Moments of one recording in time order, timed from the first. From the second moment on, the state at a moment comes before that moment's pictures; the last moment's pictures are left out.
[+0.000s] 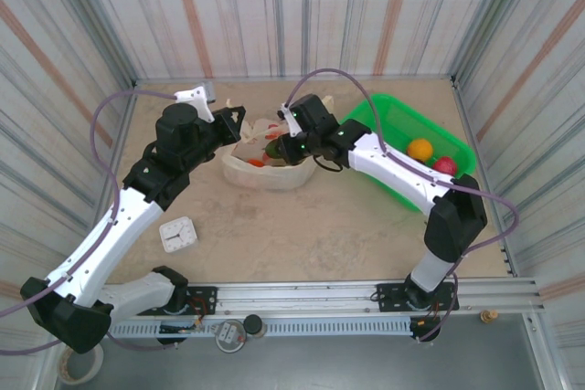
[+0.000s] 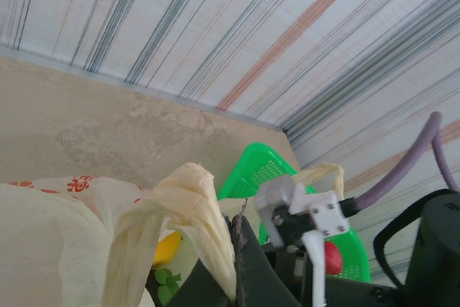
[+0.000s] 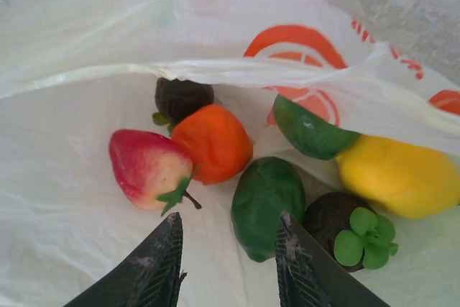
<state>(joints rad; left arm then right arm) -0.51 1.08 1.13 -0.29 0.02 -0.68 0.76 1.67 1.49 -0.60 -0.08 0.29</state>
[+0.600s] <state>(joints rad) -0.51 1.08 1.13 -0.29 0.00 -0.68 0.40 1.06 1.20 -0.67 0.03 0.55</state>
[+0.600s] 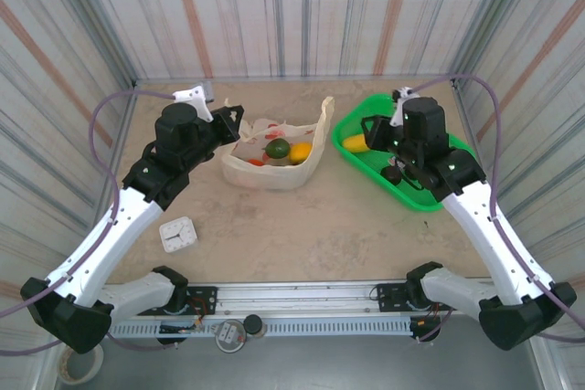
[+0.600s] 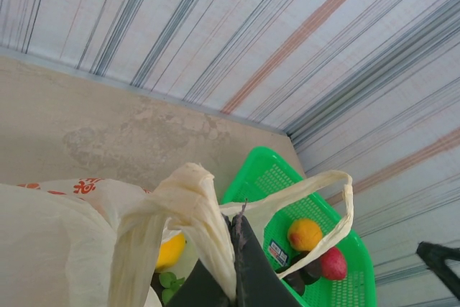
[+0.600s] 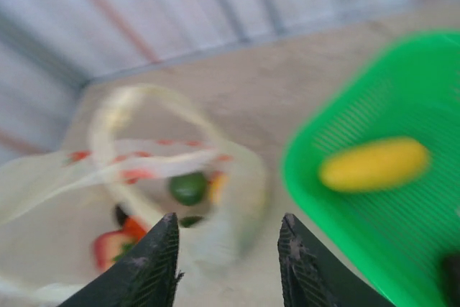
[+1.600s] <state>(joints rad) -0.51 1.08 1.13 -0.29 0.00 -0.68 0.02 1.26 0.86 -1.05 0.27 1.00</state>
